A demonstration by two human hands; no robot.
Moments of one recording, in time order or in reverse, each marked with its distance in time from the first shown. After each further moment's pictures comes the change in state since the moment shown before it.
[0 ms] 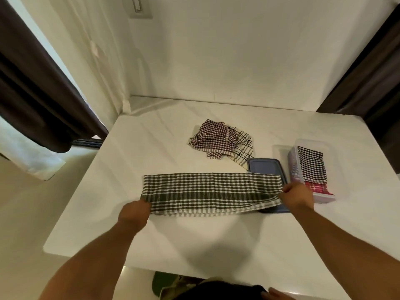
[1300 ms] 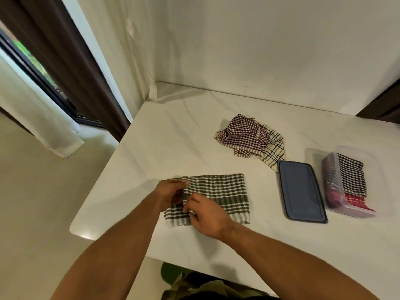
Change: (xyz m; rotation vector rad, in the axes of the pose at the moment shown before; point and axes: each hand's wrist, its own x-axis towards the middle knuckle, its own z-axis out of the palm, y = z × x) left_hand 0.030 0.002 -0.045 -1.915 -0.271 -0.473; right_hand -0.174 -0.193 0.161 0.114 -0.482 -1.259
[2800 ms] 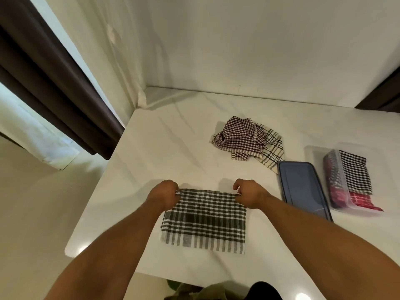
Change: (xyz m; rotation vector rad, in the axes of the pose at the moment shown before) left_hand 0.046 0.022 -0.008 1.519 0.097 0.448; right_hand -0.003 0.130 -0.088 -0.061 -0.296 0.822
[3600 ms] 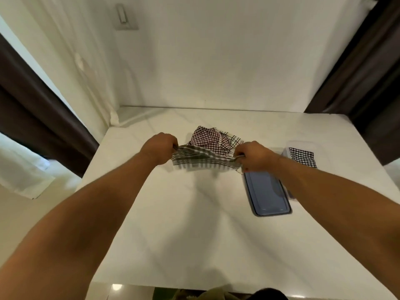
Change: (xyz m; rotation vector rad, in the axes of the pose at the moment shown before) left_hand 0.015 0.138 -0.144 0.186 0.329 0.267; right_hand -0.081 0.049 -0.154 0.015 0.422 -0.200
